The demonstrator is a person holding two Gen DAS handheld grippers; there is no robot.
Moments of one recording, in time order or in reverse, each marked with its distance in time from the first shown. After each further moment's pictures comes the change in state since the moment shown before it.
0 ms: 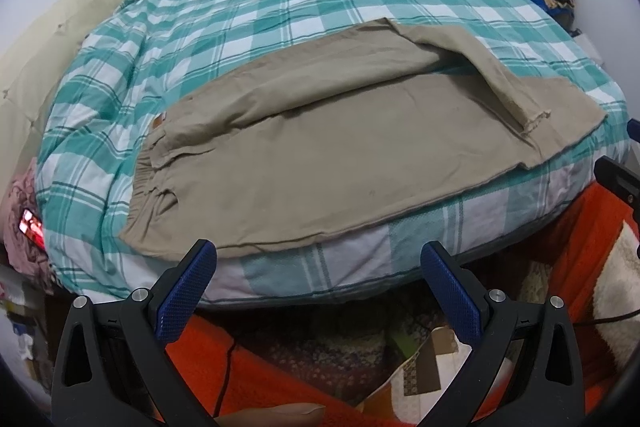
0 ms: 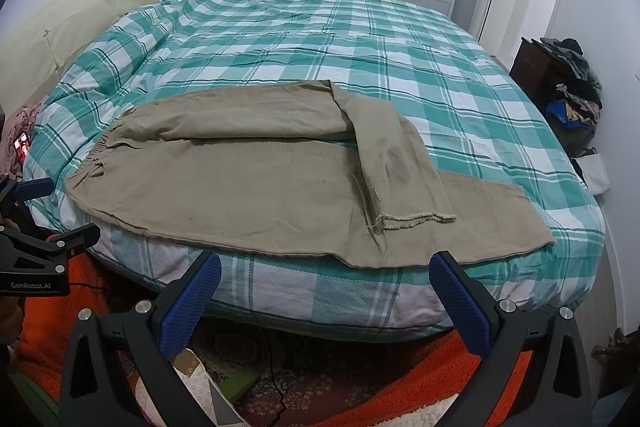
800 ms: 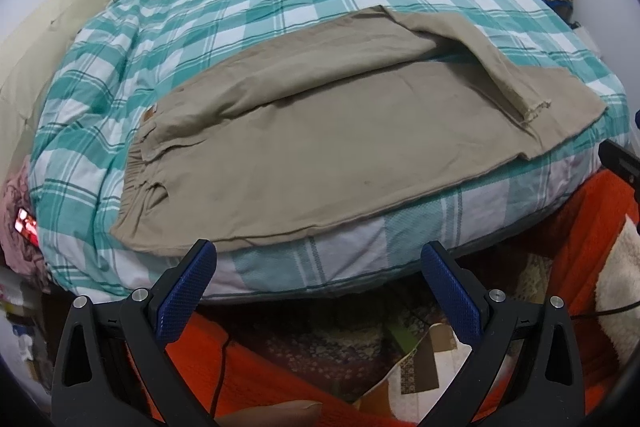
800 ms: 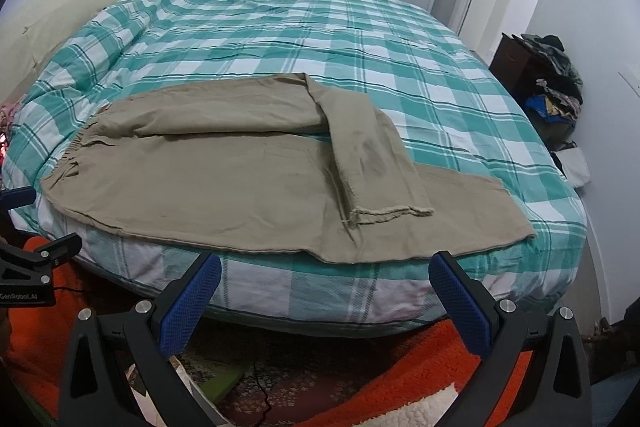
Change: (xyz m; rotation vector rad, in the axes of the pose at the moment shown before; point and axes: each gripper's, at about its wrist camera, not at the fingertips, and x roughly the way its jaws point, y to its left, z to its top) left arm 0.011 -0.006 -0.001 0.010 0.039 -0.010; right arm 0.007 -0.010 0.001 0.018 0.025 -0.105
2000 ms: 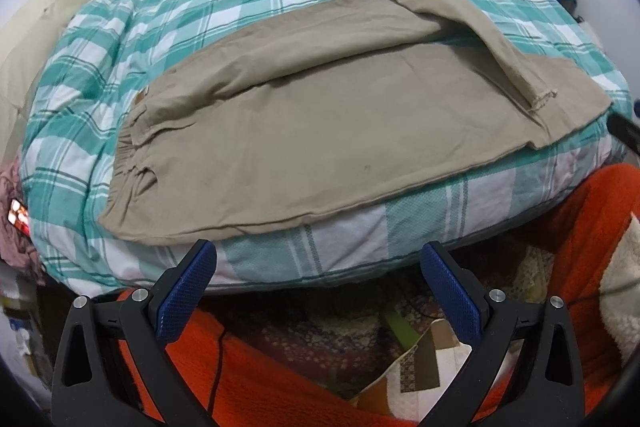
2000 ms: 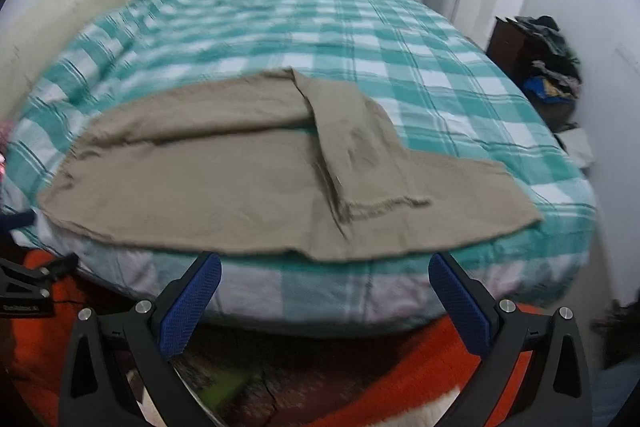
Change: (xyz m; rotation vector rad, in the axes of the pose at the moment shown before) left arm 0.018 0.003 -0.002 -0.018 0.056 -0.017; right arm 0.017 -0.026 -0.004 0.069 -0.015 0.048
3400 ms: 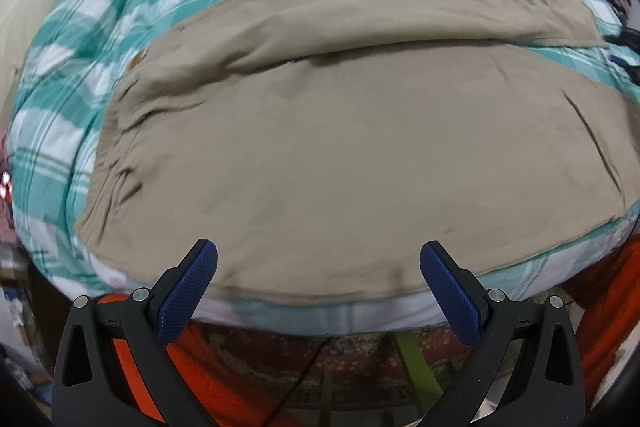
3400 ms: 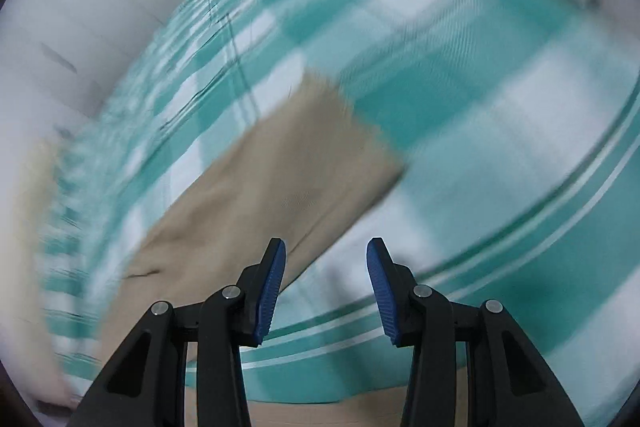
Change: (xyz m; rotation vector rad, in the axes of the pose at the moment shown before) left arm 0.092 0.026 0.056 -0.110 0.146 0.054; right arm 0.311 -0.331 0.158 0.715 0.178 0.246
